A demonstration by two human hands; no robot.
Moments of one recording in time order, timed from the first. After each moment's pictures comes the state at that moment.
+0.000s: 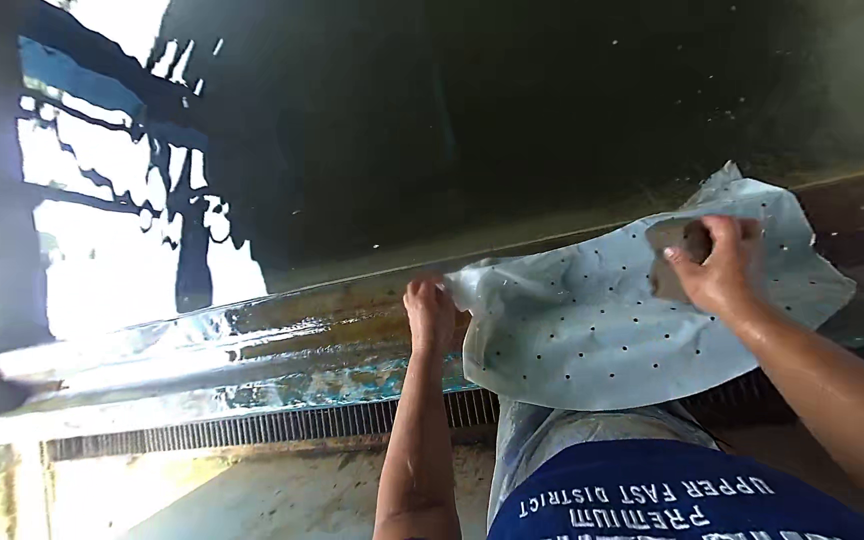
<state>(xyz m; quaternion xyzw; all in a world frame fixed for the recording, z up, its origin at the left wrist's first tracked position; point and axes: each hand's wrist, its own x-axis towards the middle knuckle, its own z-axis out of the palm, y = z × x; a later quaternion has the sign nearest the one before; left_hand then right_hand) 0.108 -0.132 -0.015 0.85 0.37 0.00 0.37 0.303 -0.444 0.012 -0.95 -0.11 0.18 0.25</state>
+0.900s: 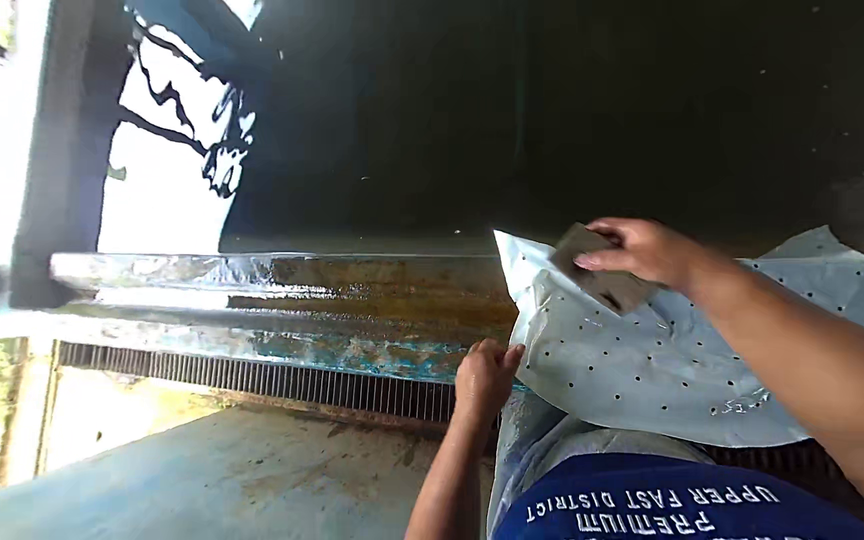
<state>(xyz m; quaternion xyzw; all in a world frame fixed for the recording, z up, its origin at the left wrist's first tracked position) 0.050 -0.178 0.040 0.76 0.44 -0.21 0.44 0.301 -0.272 0.067 -0.76 -0.29 0.45 0.37</state>
